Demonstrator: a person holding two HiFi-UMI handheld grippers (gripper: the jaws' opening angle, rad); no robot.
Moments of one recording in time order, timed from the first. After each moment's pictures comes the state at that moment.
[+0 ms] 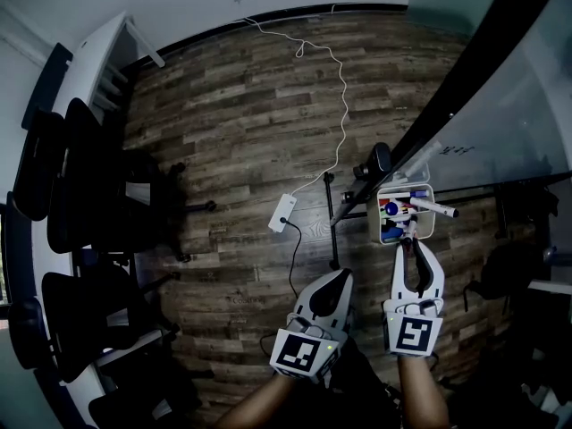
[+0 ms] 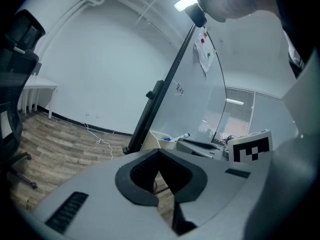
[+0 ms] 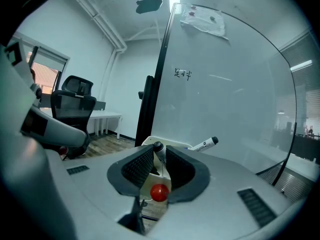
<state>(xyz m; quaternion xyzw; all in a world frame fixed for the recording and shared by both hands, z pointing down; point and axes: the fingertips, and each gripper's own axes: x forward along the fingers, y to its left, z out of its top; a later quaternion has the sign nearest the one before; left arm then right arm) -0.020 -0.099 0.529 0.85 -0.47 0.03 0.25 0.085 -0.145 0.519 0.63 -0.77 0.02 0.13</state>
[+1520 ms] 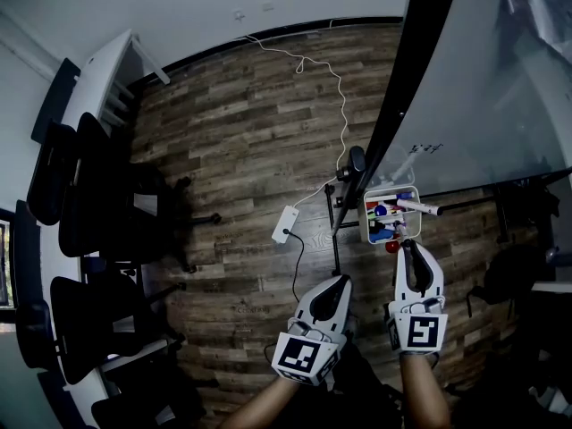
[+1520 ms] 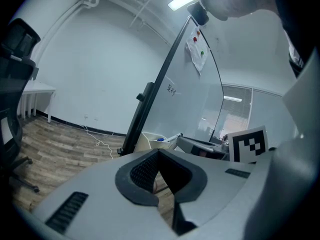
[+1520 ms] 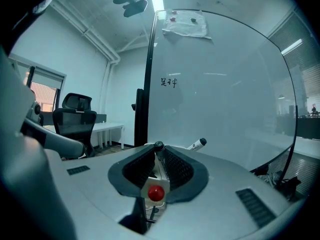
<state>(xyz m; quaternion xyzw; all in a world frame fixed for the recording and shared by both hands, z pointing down) -0.002 -0.084 0.513 0.85 -0.46 0.03 0.24 0.109 -0.133 0.510 0.61 -0.78 0.06 0.09</state>
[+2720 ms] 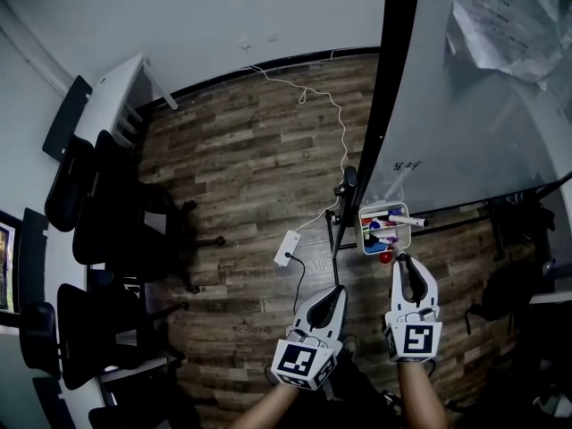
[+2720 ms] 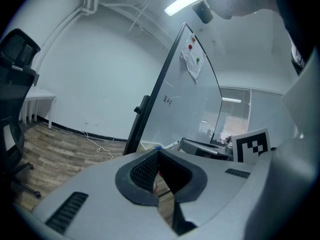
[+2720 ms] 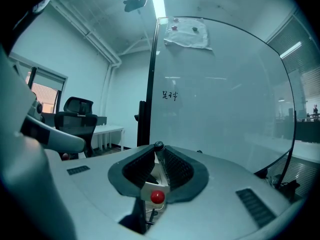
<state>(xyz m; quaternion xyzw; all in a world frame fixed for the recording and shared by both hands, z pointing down) -0.011 -0.076 0.489 0.86 -0.47 0.02 0.21 0.109 -0.119 0.487 0.62 -0.78 0.05 0.09</state>
